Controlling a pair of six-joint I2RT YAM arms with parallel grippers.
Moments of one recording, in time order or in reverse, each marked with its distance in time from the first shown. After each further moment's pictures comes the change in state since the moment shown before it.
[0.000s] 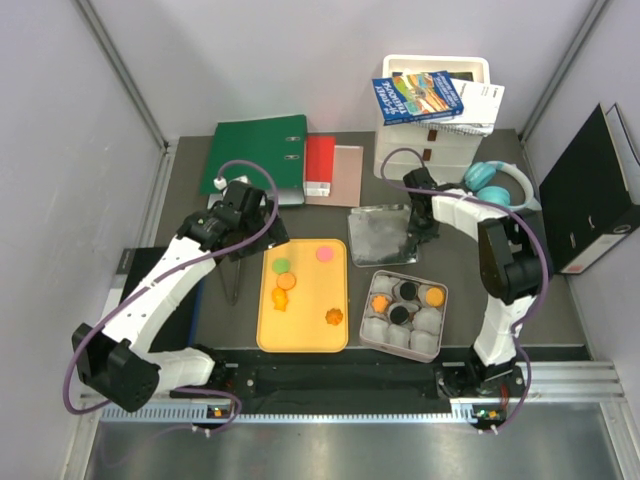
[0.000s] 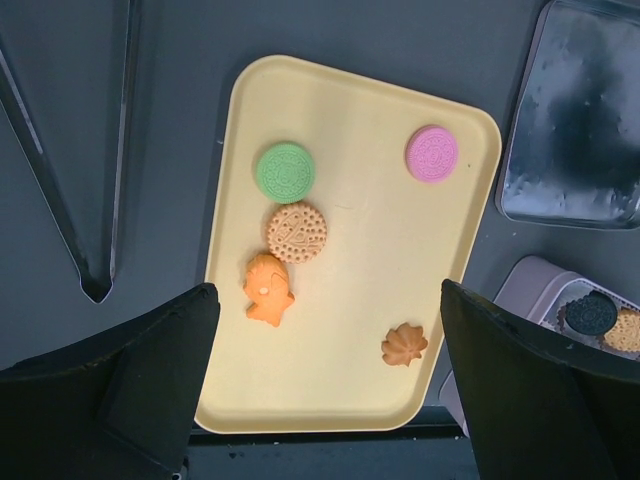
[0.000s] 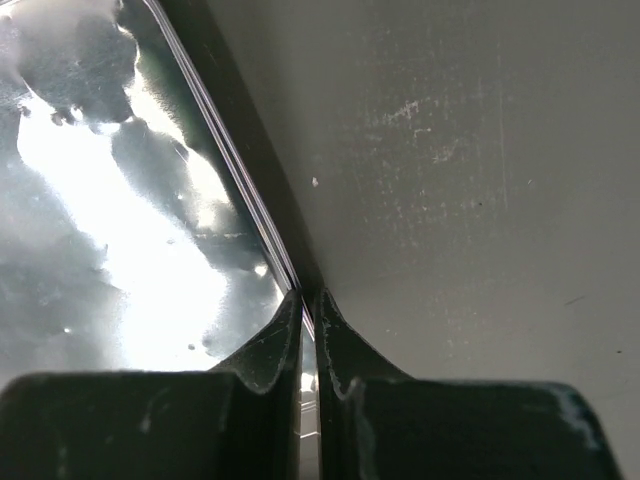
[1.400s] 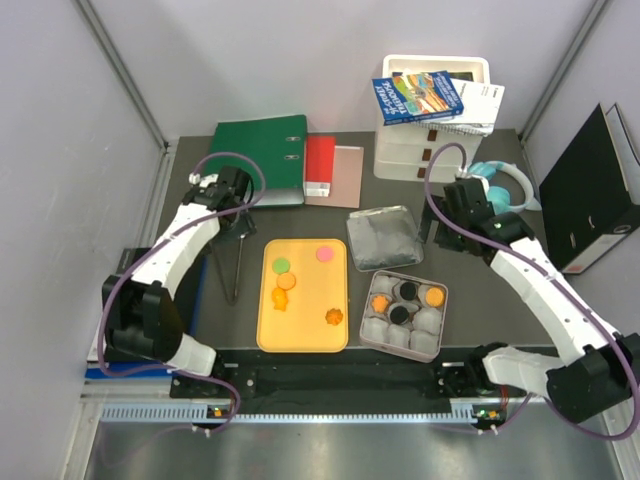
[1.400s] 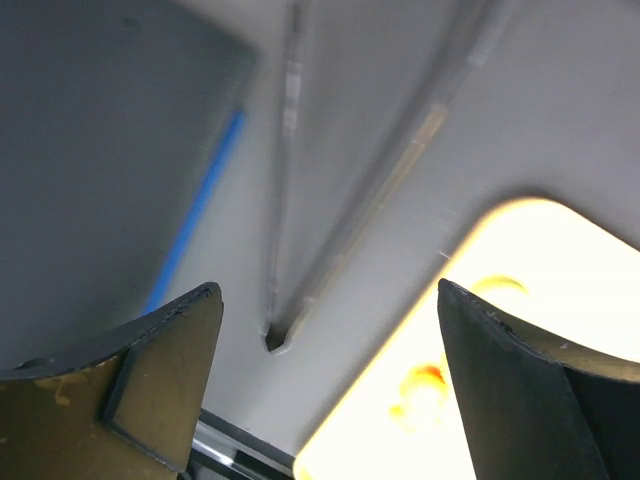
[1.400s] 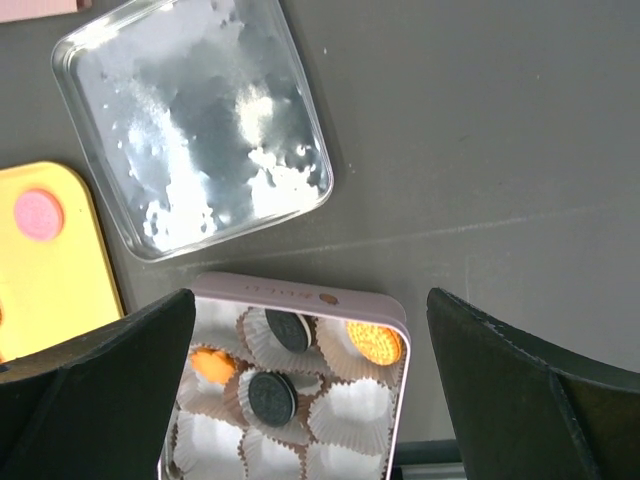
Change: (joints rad) left arm 0.226 0.267 0.084 -0.108 -0.287 0.050; right arm 0.067 -0.742 -0.178 -0.219 -0.011 -0.005
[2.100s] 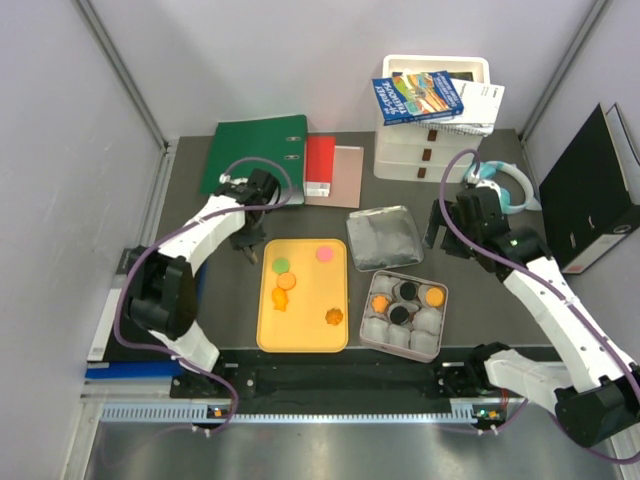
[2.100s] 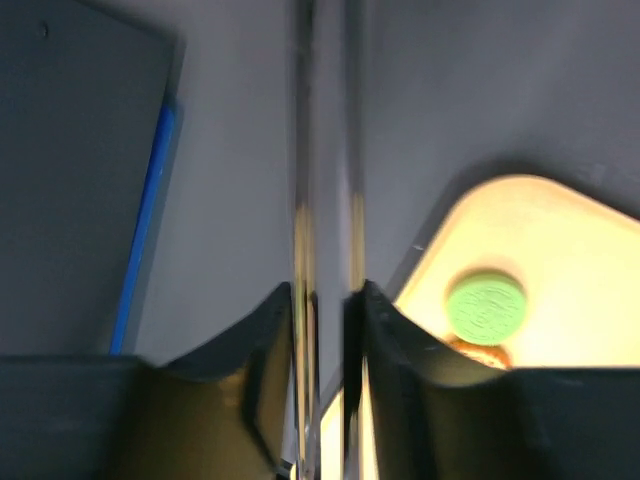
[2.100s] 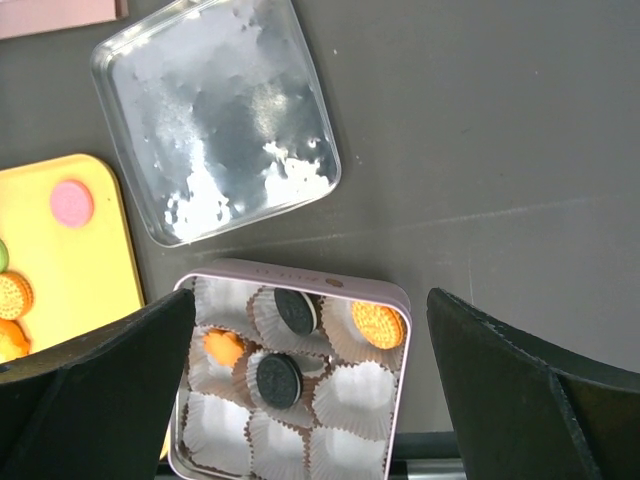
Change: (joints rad) left arm -0.119 0.157 0.055 0.006 -0.023 -0.002; right arm -0.002 -0.123 -0.031 -0.014 -0.017 0.010
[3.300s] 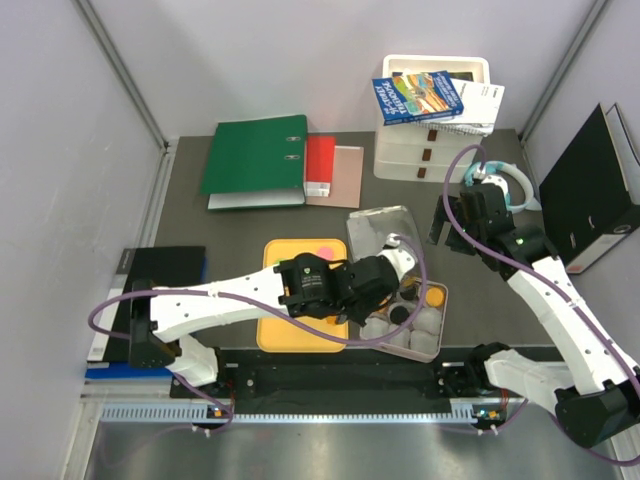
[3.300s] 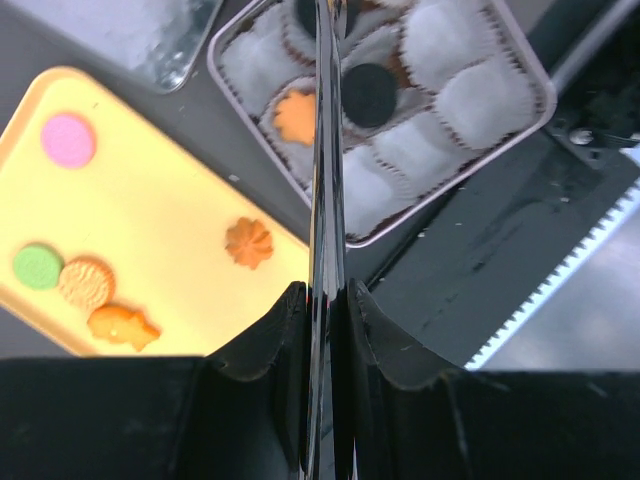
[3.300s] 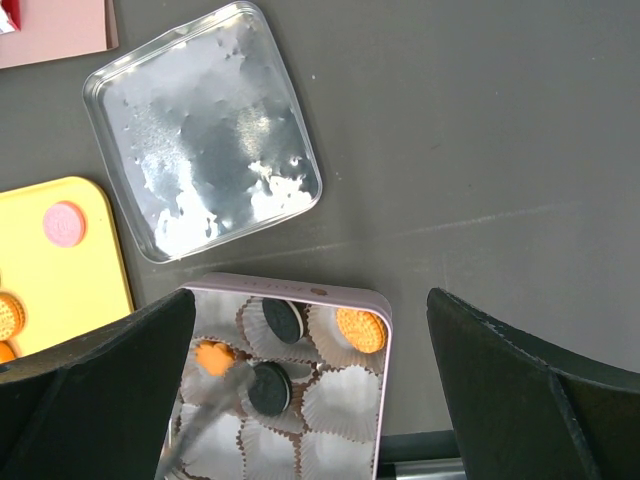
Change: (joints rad) left arm -0.995 -0.130 0.245 0.032 0.213 0.319; right arm 0.000 -0.003 0.048 -0.037 0.060 -0.009
